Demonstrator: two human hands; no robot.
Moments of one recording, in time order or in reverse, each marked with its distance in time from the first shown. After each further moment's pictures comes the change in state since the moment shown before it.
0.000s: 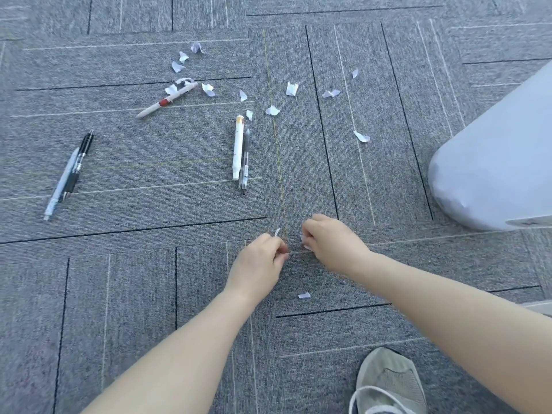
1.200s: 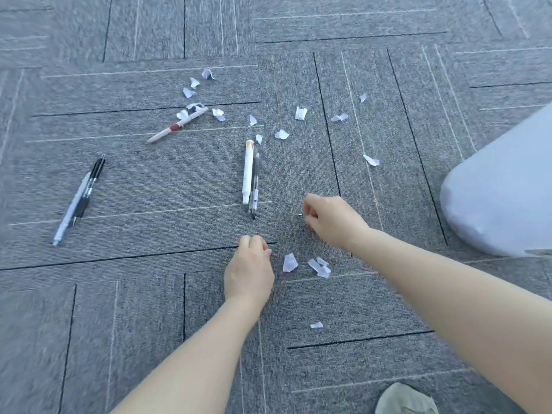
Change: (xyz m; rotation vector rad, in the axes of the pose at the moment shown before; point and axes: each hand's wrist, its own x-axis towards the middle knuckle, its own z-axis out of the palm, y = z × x) left_hand 0.029 -0.010 -0.020 0.130 0.193 -0.238; right_hand 0.065 -0.005 -0.051 0.082 0.076 0.048
